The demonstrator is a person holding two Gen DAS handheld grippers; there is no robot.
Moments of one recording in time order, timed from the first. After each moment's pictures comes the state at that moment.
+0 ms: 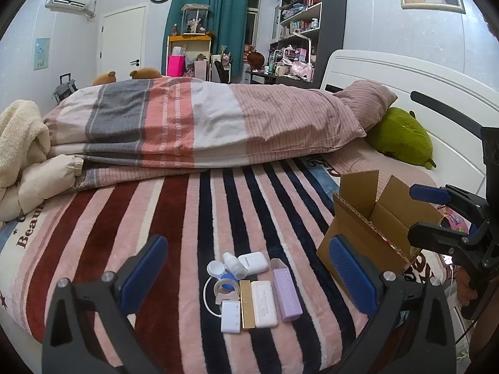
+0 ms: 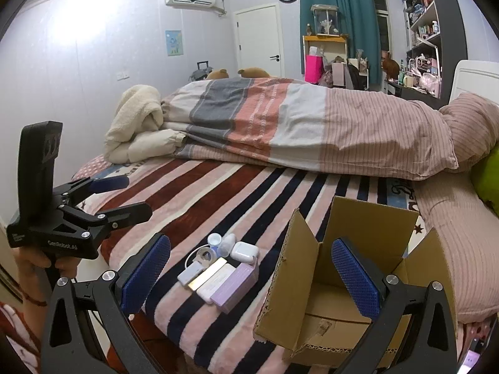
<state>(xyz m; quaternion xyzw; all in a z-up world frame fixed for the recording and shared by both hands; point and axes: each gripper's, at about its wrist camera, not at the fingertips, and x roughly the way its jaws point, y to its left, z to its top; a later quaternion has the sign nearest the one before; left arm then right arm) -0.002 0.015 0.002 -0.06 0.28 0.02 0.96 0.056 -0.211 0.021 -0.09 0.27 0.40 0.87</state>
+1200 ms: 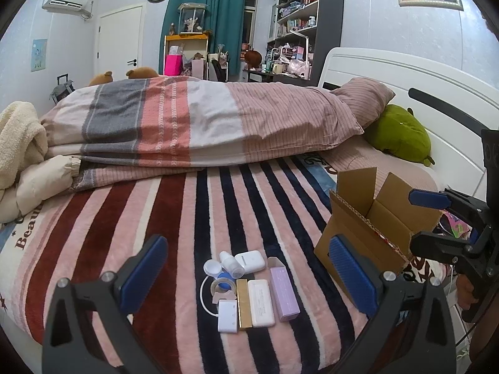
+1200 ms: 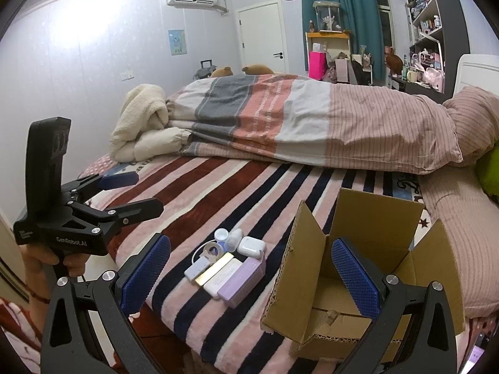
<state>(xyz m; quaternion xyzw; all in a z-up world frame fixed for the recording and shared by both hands) 0.000 0.001 0.003 -0.06 0.29 0.02 0.96 0.052 -0.214 0.018 -0.08 0.28 0.42 0.86</state>
